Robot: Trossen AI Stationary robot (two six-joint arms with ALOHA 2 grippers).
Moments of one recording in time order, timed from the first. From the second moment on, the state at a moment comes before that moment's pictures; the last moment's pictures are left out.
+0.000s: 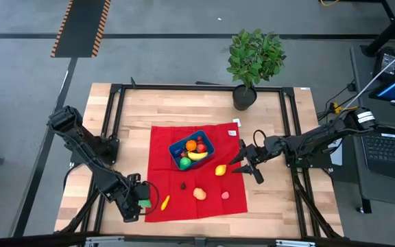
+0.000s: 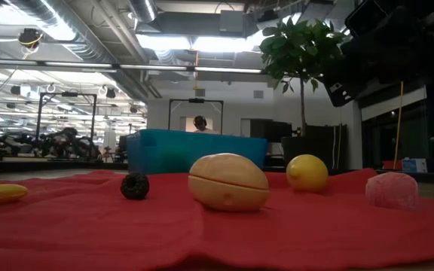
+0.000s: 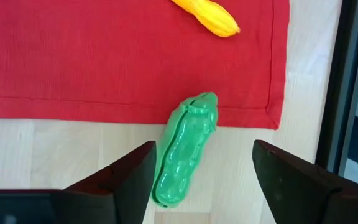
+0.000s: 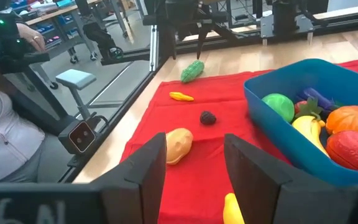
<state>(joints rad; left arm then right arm) -0.87 1.49 0.89 -0.64 -0.13 -1.02 0.21 1.20 0.26 0.74 -0.17 0.23</state>
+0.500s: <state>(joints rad) -0.87 1.49 0.84 -0.64 -0.19 -1.07 0.21 1.20 0.26 0.74 -0.17 0.23</state>
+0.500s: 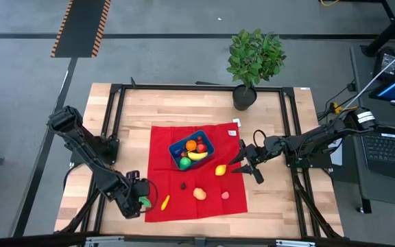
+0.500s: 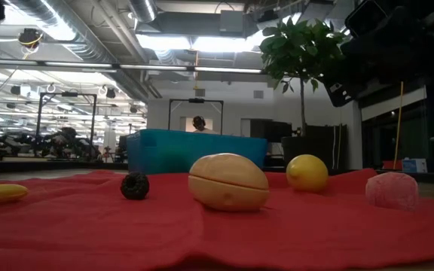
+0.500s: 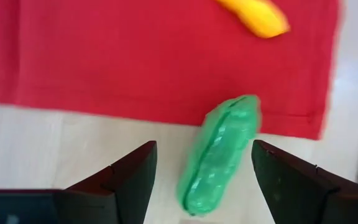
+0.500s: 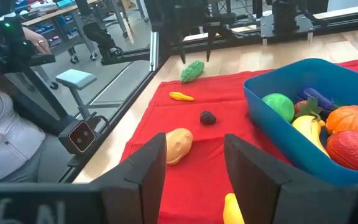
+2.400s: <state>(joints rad) -0.89 1.63 0.82 -0.54 -0.14 -1.10 0.21 1.20 0.26 0.75 -0.11 0.23</state>
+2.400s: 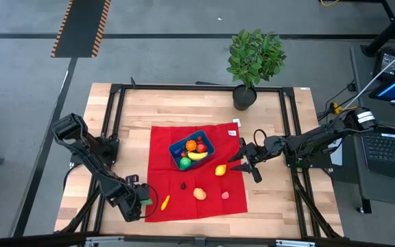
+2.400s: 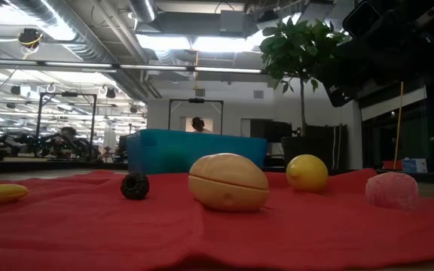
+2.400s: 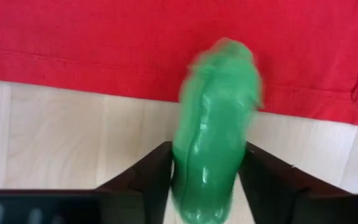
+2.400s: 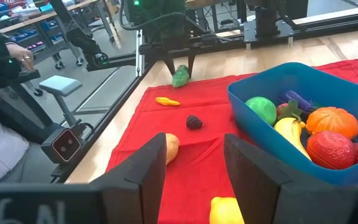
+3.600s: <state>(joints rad) -0.91 1.46 0.82 -0.54 -0.25 -1.08 0.21 1.20 0.26 0.73 -0.11 0.23</state>
